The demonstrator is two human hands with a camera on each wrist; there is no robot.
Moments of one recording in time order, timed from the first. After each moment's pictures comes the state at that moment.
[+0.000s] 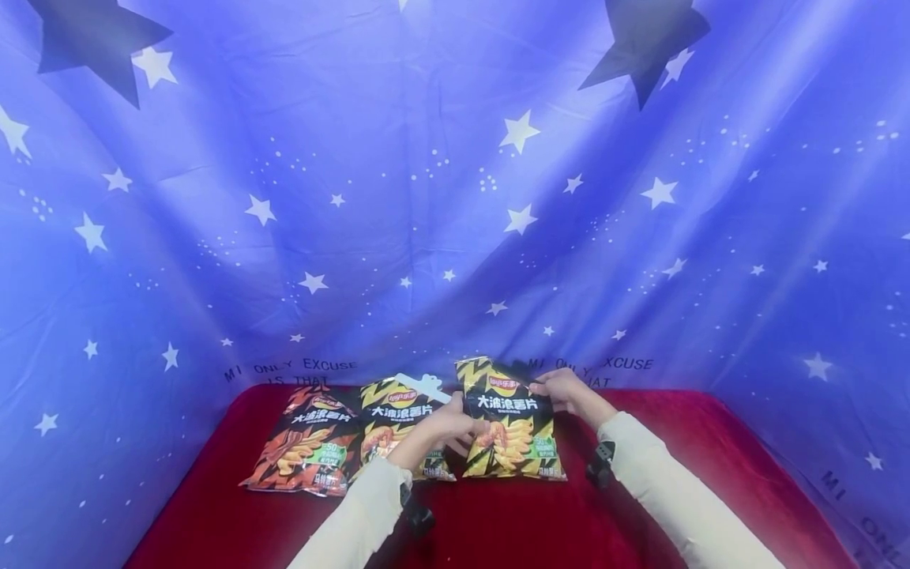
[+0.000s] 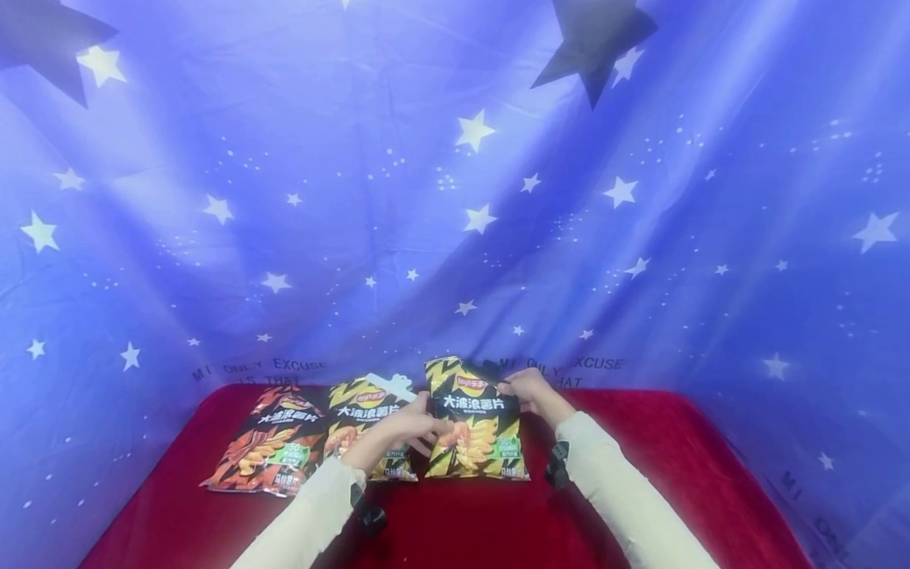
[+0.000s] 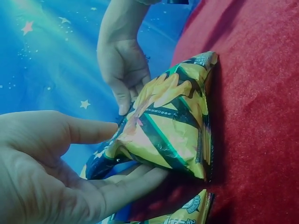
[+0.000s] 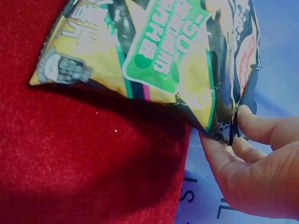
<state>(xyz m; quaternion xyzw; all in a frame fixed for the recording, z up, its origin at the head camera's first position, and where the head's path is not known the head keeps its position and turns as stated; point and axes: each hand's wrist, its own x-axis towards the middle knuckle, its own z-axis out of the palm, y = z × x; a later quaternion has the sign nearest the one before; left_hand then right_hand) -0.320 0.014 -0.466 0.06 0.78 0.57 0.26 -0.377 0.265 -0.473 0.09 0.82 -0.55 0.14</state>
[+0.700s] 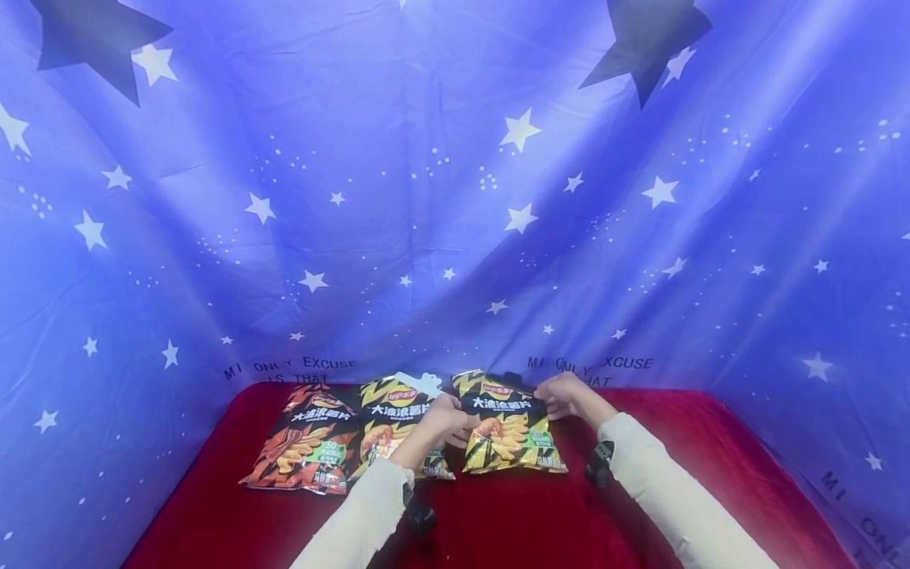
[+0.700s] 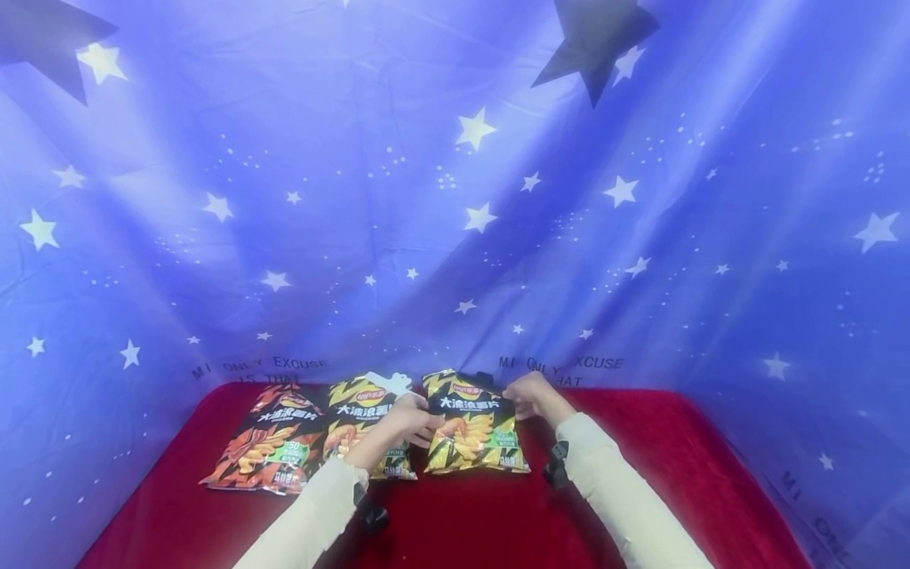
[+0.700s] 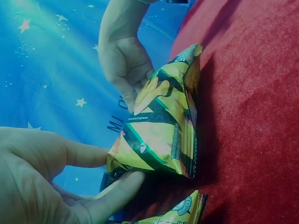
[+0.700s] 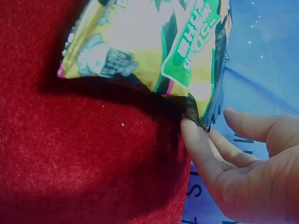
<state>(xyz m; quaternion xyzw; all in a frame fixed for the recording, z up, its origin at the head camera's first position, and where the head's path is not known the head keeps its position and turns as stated) -0.317 0.015 -0.468 -0.01 0.78 0.60 0.17 -0.374 0.271 -0.475 0.11 0.83 -0.53 0.16</state>
